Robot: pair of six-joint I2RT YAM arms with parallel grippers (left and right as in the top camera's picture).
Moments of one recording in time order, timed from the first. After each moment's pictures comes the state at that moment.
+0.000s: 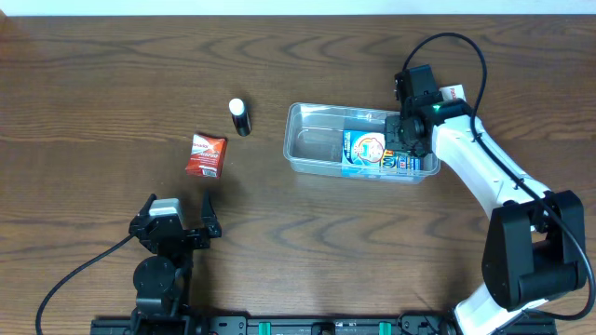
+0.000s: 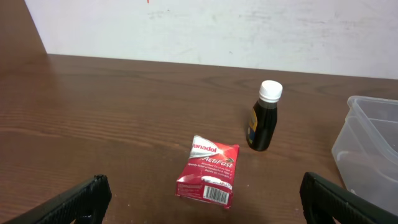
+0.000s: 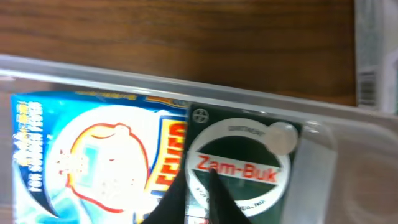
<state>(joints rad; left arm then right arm) -0.07 0.01 0.07 -0.24 -0.13 -0.08 0.25 1.80 1.26 -0.69 0.09 0.26</state>
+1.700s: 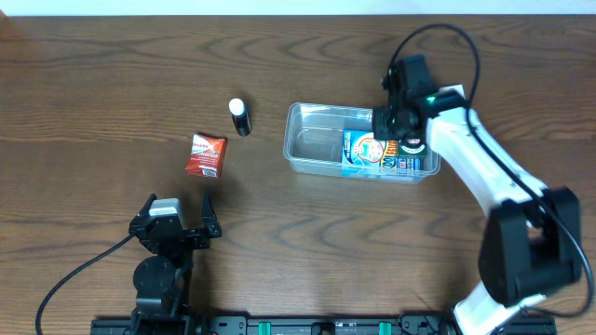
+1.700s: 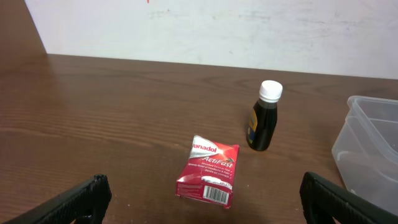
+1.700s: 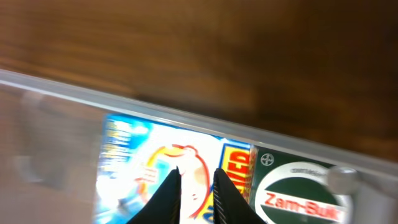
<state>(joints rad) -0.07 0.01 0.07 -0.24 -0.13 -0.08 0.28 1.78 1.37 -0.70 -0.03 0.23</state>
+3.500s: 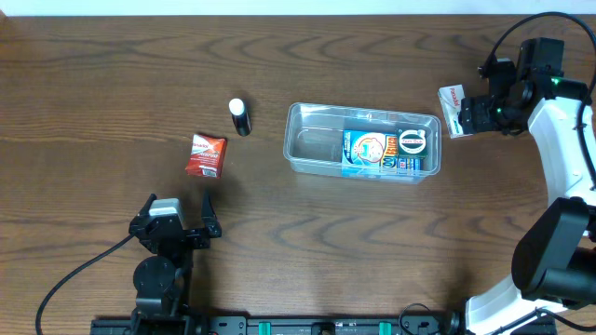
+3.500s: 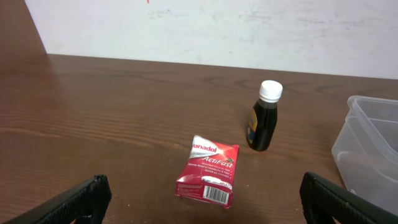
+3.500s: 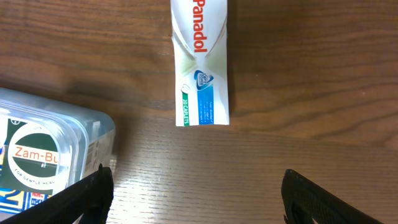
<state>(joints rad) -0.07 0.01 0.07 -0.24 -0.13 -0.08 -0.19 1.80 1.46 -0.85 -0.09 -0.25</state>
